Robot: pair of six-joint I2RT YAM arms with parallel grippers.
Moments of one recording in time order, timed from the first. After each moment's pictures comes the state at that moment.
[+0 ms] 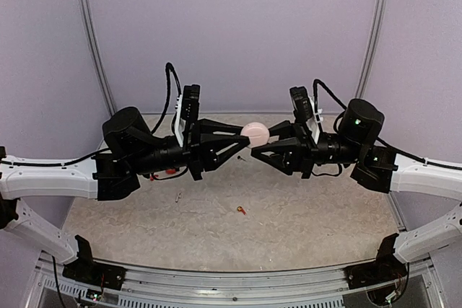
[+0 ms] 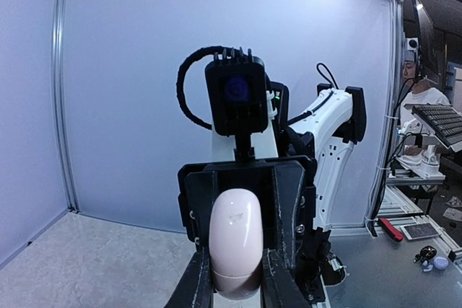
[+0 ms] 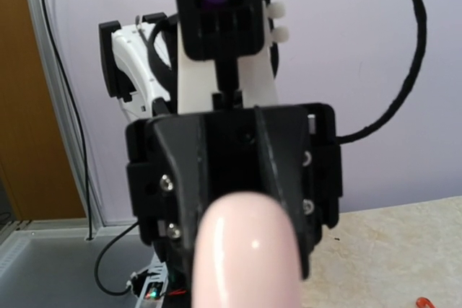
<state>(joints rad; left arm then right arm) -1.07 1.33 0.92 0.66 0.39 -0.13 0.93 1.18 0.87 0.47 -0.69 0.20</state>
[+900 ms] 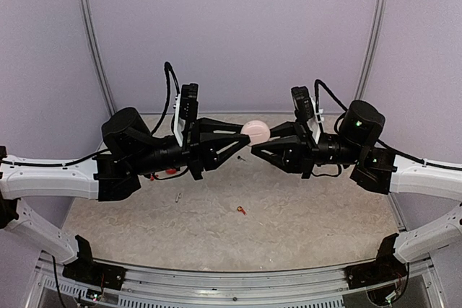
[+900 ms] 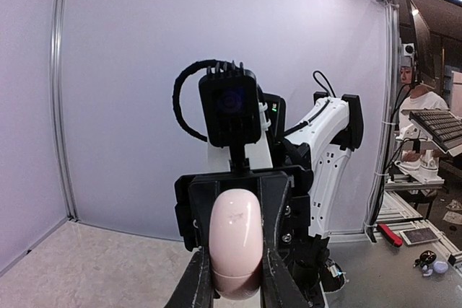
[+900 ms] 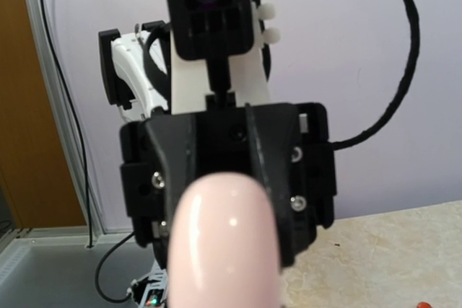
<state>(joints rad) -1.07 1.33 0.92 0.70 0.38 -0.13 0.93 1.18 0.85 0.51 -0.69 0.22</state>
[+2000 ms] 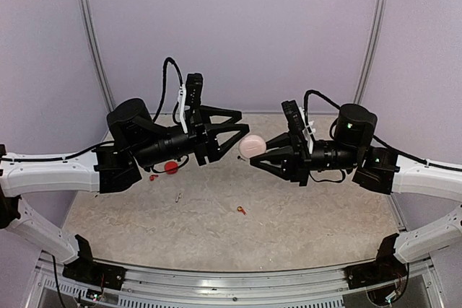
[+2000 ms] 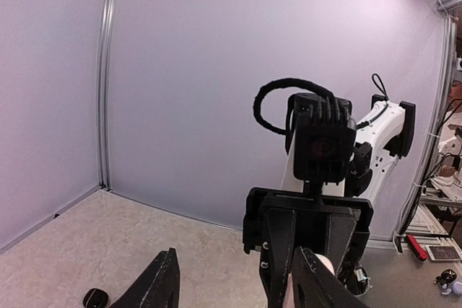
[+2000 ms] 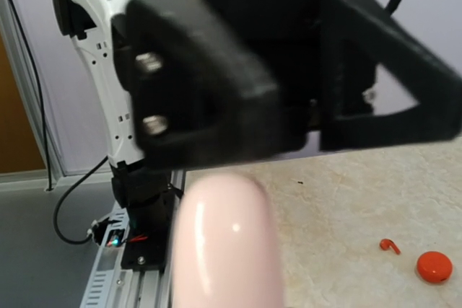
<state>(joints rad) -1.03 1.35 0.97 0.58 0.28 -0.18 0.93 1.16 0.85 0.29 -0.62 0.06</state>
